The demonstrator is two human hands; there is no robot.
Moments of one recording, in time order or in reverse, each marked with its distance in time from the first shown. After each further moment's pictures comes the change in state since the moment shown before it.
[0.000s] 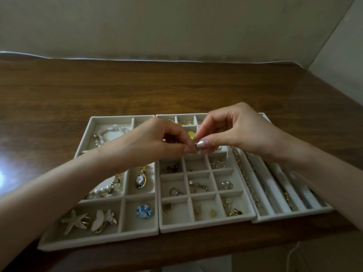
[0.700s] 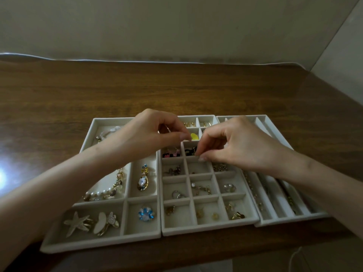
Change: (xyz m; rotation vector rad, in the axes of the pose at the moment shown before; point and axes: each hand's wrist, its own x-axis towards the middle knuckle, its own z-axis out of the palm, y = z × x) left_hand 0.000 0.002 -0.009 0.077 0.160 0.008; right_hand -0.005 0.000 0.012 -0.454 0.012 -0.041
